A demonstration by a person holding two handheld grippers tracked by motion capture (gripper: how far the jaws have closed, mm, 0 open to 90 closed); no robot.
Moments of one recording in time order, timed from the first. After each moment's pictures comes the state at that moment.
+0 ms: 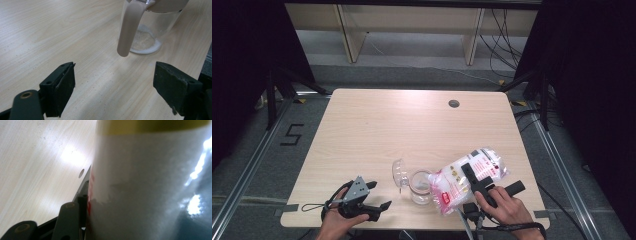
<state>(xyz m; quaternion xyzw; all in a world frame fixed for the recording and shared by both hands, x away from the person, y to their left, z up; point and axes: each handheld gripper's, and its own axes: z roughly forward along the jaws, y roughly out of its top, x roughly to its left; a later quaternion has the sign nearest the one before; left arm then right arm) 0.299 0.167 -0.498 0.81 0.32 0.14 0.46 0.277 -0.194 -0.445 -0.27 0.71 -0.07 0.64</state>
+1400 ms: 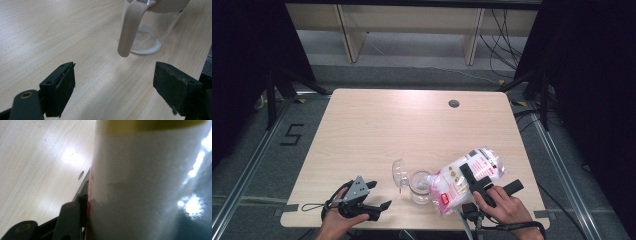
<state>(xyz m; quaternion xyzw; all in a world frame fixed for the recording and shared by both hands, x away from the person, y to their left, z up) 0.300 0.167 -0.498 0.82 0.32 0.14 0.46 0.278 -0.192 -0.445 -0.29 0.71 -0.07 0.64</state>
